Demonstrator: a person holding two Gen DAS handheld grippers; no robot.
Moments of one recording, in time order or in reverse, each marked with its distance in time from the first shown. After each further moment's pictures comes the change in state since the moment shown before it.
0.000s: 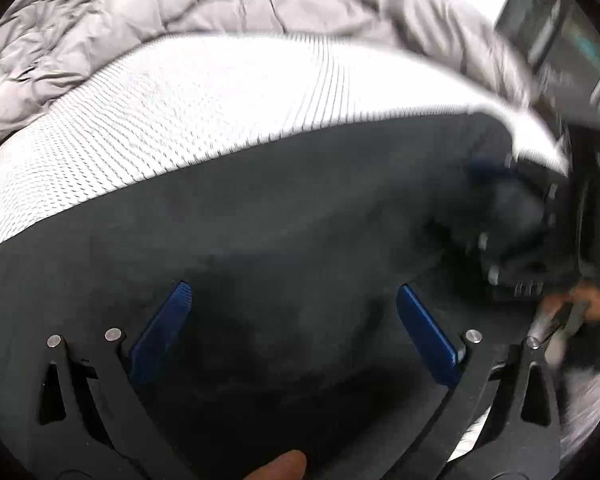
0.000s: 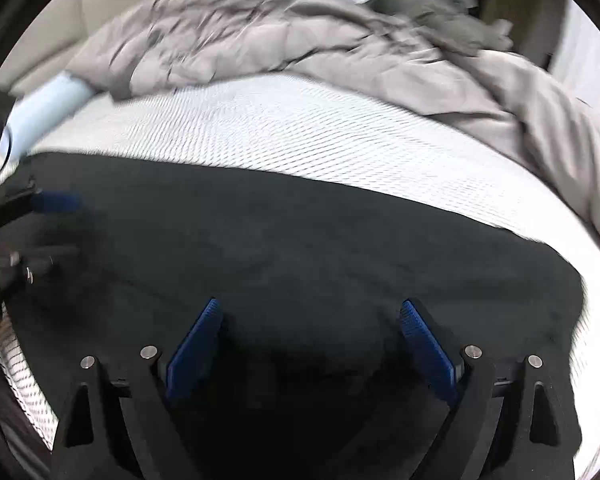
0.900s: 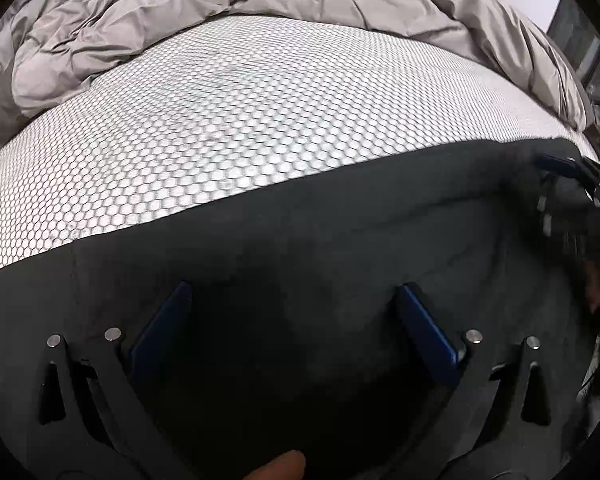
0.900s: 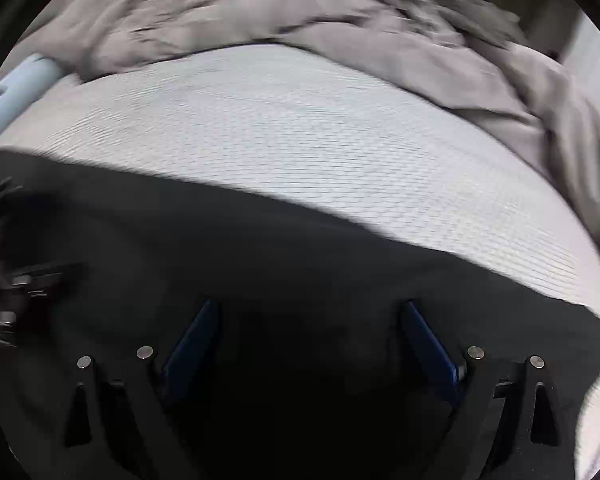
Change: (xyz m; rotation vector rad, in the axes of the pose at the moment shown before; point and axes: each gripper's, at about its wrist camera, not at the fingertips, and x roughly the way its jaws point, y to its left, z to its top) left arm 0.028 0.069 0.028 -0.118 -0.011 0.100; right arm 0.040 -0.021 0.037 0.124 0.055 -0.203
